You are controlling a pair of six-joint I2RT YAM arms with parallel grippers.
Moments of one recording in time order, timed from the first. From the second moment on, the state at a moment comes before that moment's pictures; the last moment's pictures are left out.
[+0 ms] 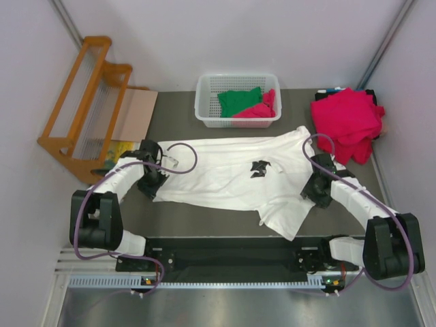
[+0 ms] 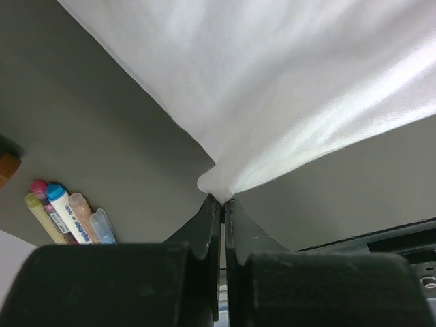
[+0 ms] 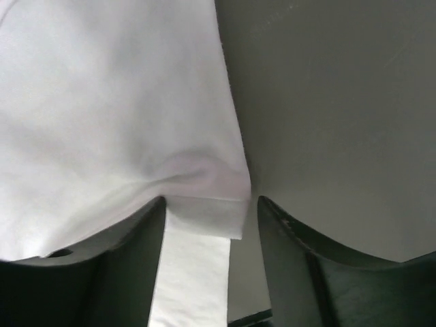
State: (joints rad) left arm -0.10 1.44 0.89 -0.87 -0.01 0.46; right arm 0.15 1.21 0.61 -0.67 0.22 0.72
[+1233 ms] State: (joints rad) left arm -0.08 1.35 0.89 -0.95 0.03 0.50; right arm 0.14 0.80 0.65 -0.96 0.08 0.72
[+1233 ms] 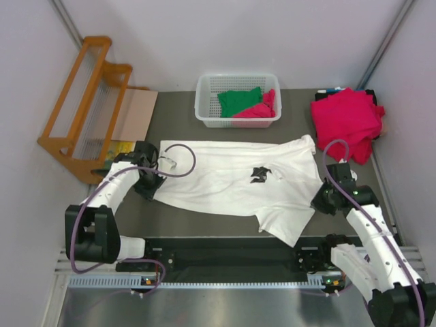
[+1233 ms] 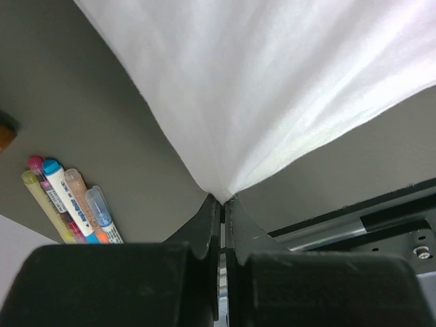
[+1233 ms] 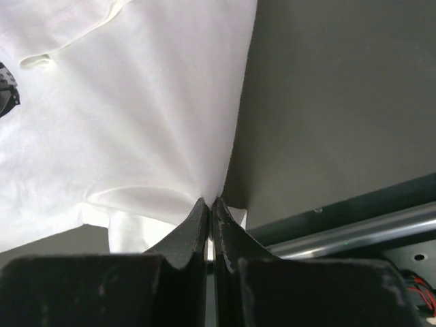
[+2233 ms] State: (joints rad) left arm 0.12 1.68 1.32 -1.00 0.17 0.64; right arm -0.05 1.00 0.78 -0.89 0.02 0.68
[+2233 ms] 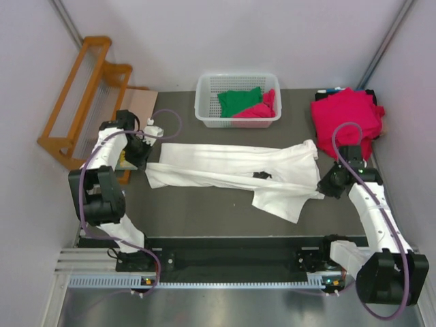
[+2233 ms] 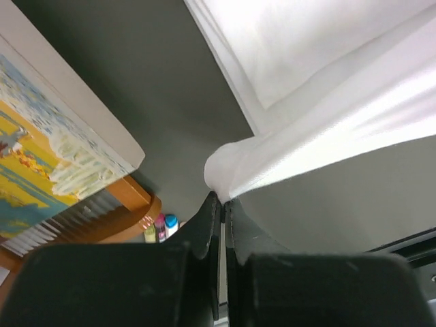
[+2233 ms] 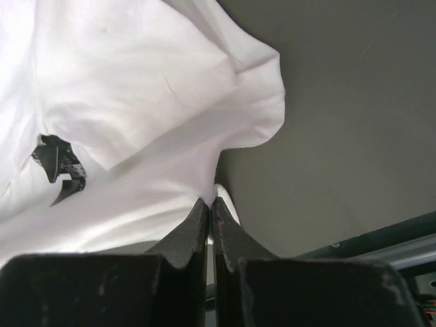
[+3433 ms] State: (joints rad) left arm 0.01 1.95 1.52 -0.92 0.19 0.52; right arm -0.14 1.49 0.97 -0.58 -0.03 0.71
